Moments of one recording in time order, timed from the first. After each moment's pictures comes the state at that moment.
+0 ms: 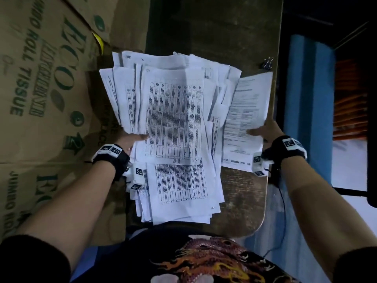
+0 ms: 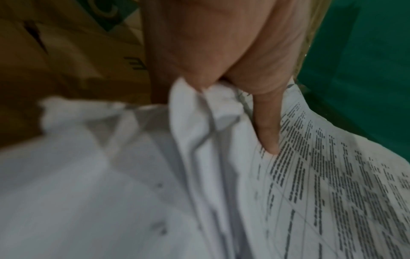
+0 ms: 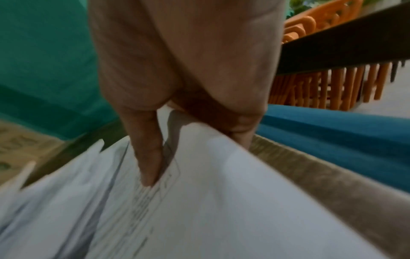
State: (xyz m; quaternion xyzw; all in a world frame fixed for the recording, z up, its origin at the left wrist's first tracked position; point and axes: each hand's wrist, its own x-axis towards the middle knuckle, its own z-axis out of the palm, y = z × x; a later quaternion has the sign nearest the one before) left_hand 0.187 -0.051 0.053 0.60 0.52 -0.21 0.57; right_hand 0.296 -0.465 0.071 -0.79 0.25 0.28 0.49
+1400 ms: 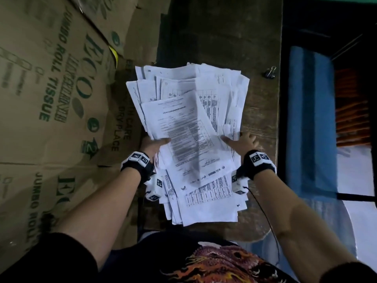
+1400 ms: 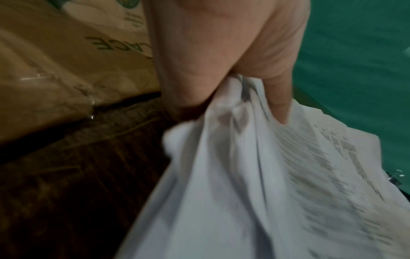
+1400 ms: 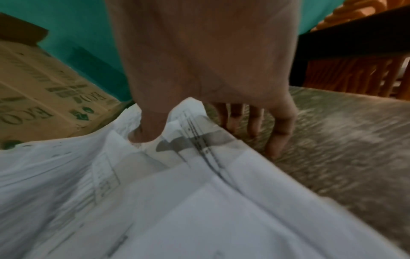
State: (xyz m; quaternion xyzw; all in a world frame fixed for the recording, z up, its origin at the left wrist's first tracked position) left_hand 0.181 -0.079 0.050 0.63 0.47 -0.15 0.60; right_hand 0.246 -0.363 0.076 -0.89 0.22 0.33 0.20
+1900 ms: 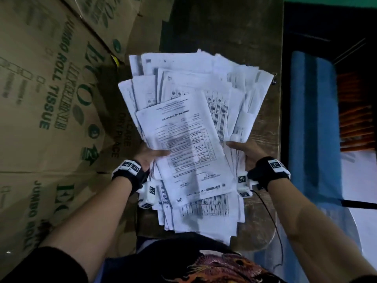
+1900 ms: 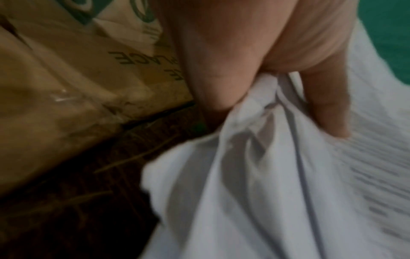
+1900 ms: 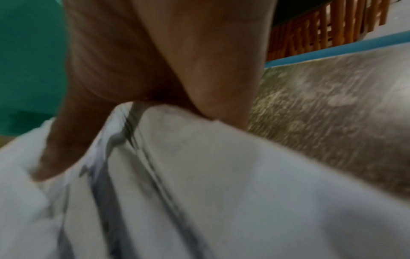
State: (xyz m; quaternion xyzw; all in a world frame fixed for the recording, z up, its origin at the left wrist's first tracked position) left_hand 0.178 -0.059 0.040 0.61 0.43 -0.27 0.61; right_hand 0.245 -0.383 0.088 -0.61 0.24 0.38 0.65
